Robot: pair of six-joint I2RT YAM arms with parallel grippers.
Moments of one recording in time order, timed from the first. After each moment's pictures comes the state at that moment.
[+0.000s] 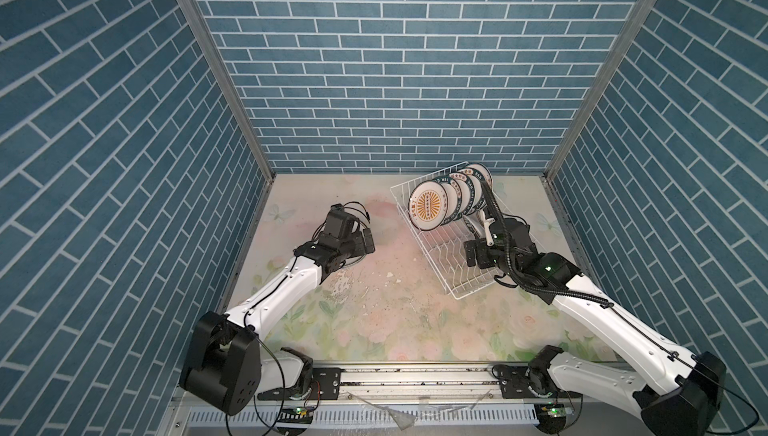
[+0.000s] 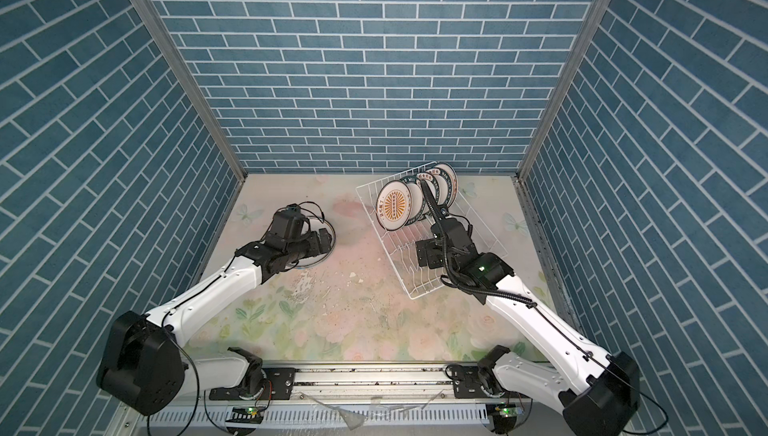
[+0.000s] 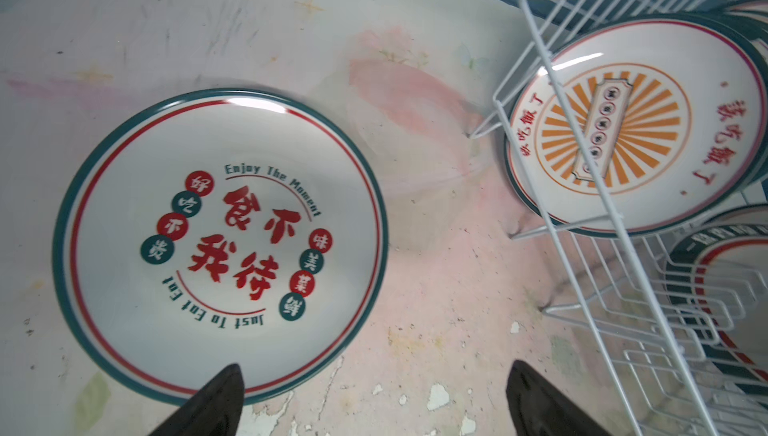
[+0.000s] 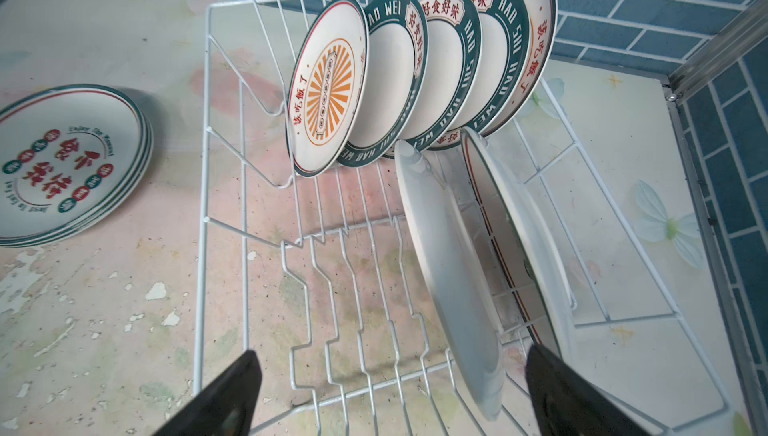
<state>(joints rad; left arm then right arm) -0.45 1.31 0.91 -0.38 -0.10 -0.52 0.69 1.08 0.96 -0.62 0.34 0.23</state>
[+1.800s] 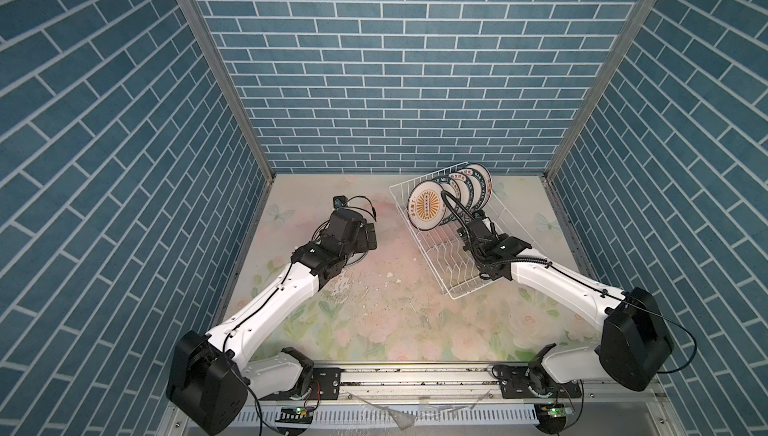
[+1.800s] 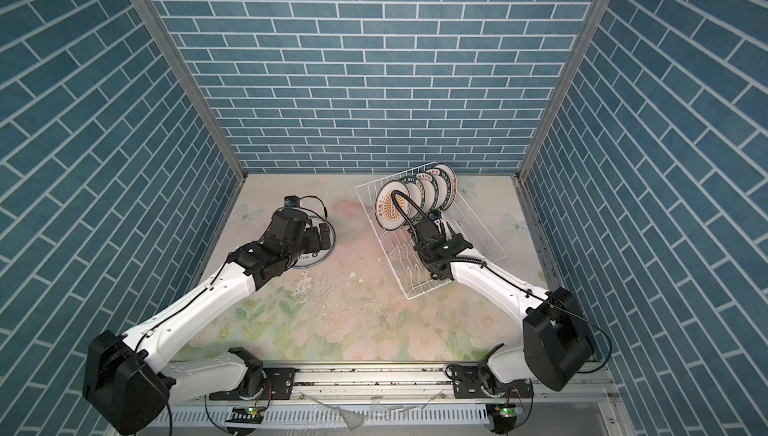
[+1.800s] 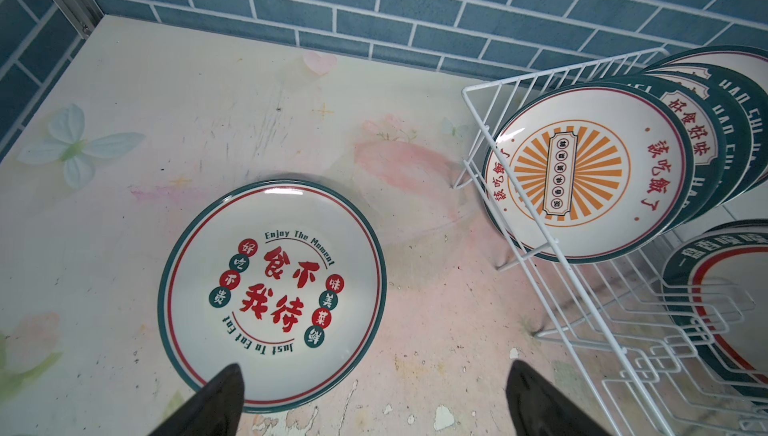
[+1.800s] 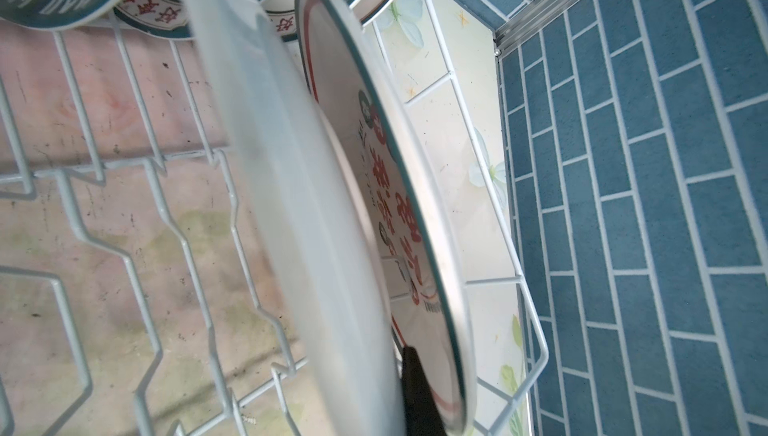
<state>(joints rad) -0.52 1.20 0.94 -0.44 -0.31 -0.48 0.69 1.41 0.99 -0.69 0.79 0.18</state>
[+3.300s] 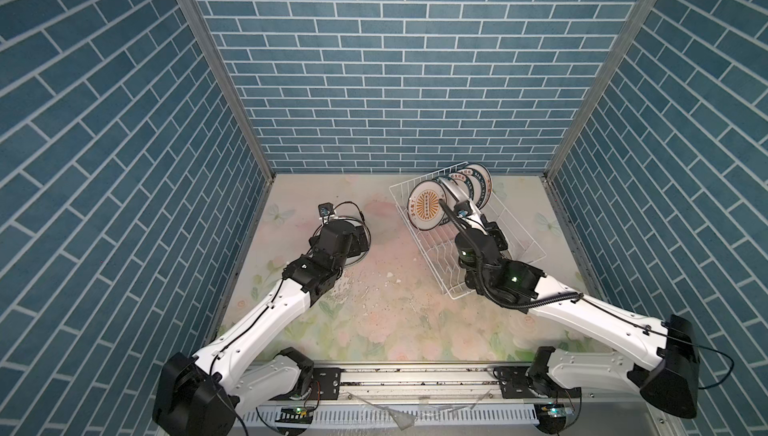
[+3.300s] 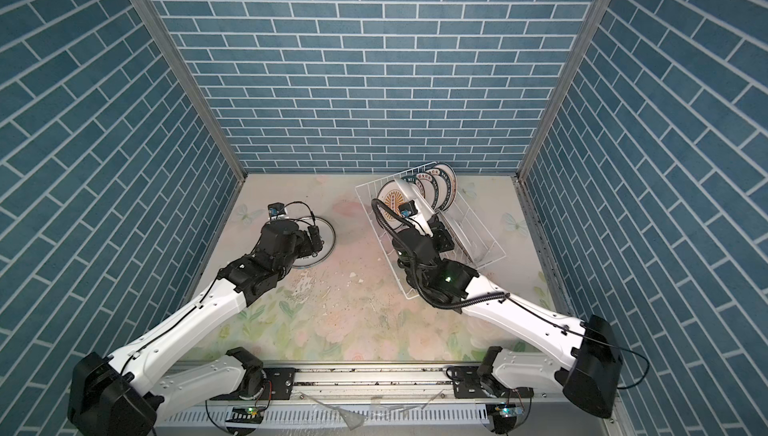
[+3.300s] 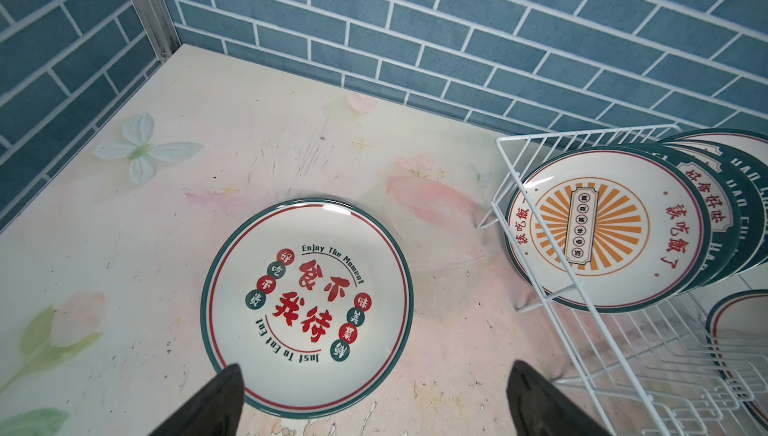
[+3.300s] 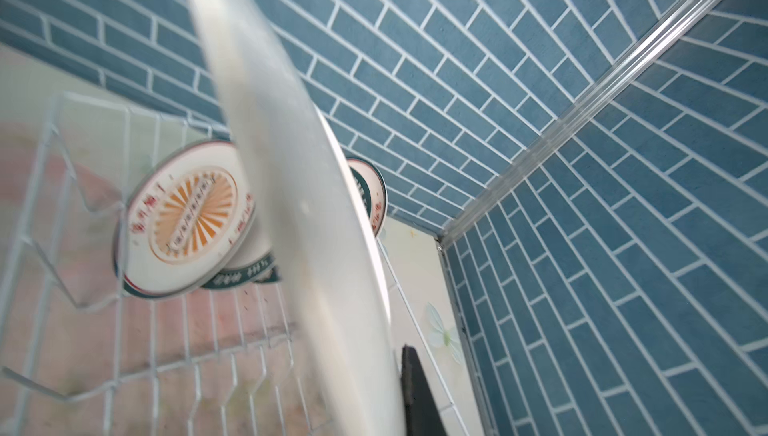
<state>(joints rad) -0.52 1.09 0.82 -0.34 -0.43 -0.54 1.00 1.13 0.93 -0.15 1.08 -0.18</state>
